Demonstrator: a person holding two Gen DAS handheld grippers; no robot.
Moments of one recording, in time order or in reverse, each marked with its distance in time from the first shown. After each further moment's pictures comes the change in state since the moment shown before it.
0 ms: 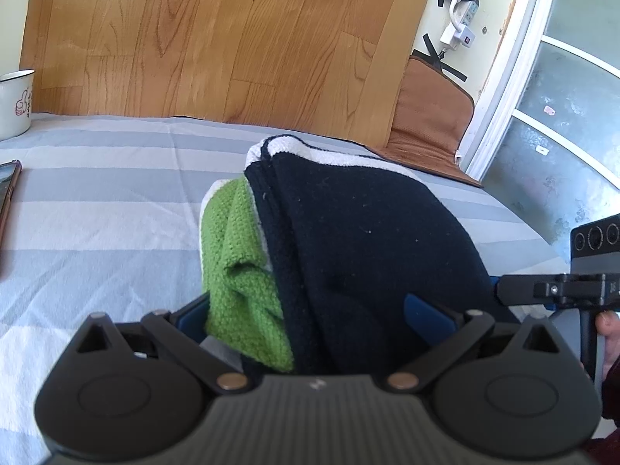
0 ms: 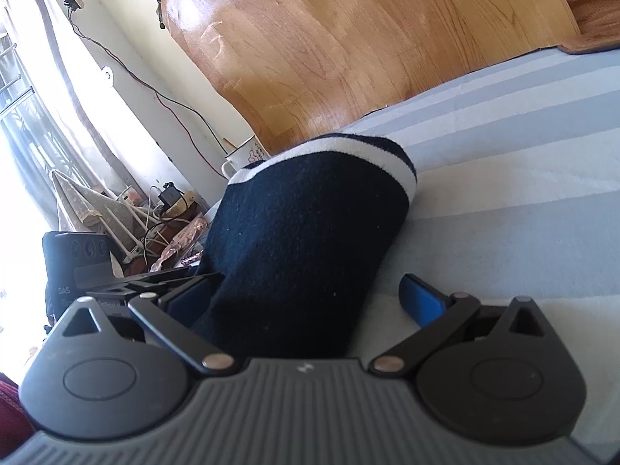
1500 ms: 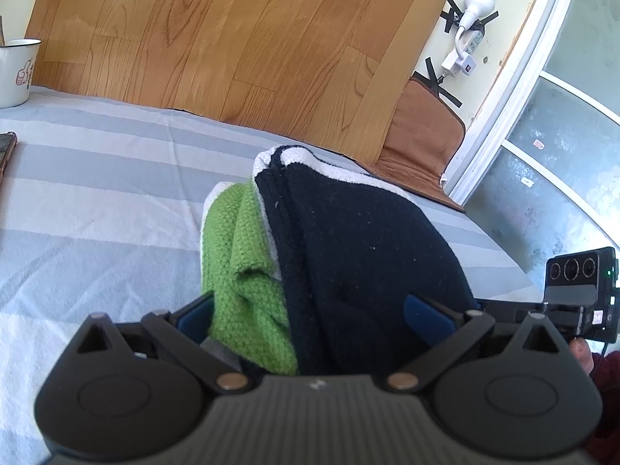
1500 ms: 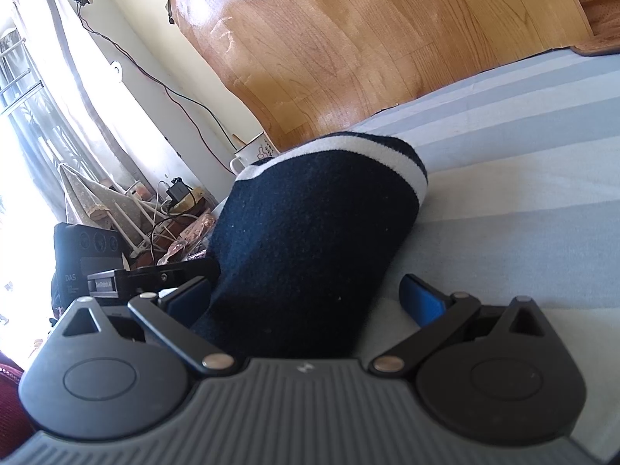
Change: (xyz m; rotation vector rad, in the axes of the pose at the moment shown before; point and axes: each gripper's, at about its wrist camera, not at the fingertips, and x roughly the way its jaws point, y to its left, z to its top) left arm -0.003 0.018 0.003 -0.100 -0.028 -0.086; right arm 0.001 0.004 -0.002 -0.013 0.006 0.022
